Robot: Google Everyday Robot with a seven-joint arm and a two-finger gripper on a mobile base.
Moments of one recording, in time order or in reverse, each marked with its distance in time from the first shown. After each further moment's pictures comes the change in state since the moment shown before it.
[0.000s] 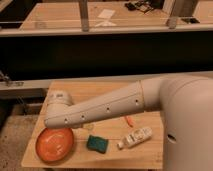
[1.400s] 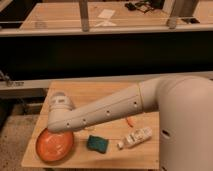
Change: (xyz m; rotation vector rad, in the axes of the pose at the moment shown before) arm -0.009 0.005 0.024 0.005 0.001 -0.189
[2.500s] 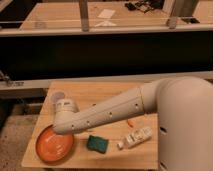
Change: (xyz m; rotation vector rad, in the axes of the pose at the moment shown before) arm -0.010 -0.003 0.027 0.029 -0.032 -0.125
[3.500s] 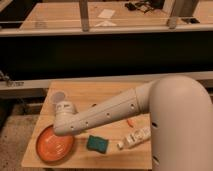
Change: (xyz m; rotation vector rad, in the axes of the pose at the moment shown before) arm -0.004 -0.013 0.020 0.028 -0.012 -0.129
